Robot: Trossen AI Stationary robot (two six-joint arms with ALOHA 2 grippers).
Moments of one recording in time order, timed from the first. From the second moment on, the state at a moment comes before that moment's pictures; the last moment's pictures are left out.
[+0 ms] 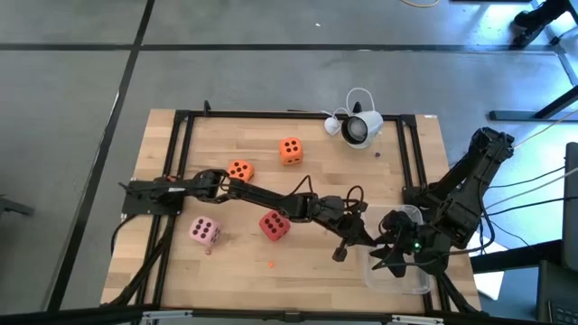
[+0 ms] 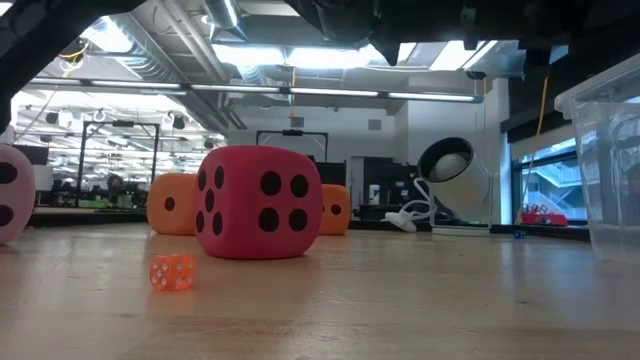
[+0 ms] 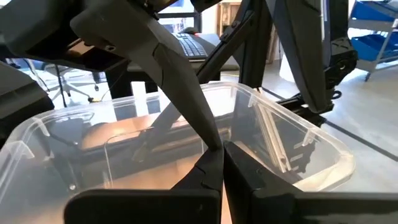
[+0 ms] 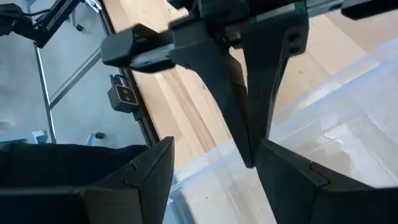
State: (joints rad) left arm -0.13 2.35 1.97 0.36 0.31 0.01; right arm 0.98 1.19 1.07 -0.90 0.47 1.47
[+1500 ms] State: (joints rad) left arm -0.04 1.41 1.65 -0.94 -0.12 -0.07; right arm 0.71 1.11 1.07 -0.84 0.84 1.20
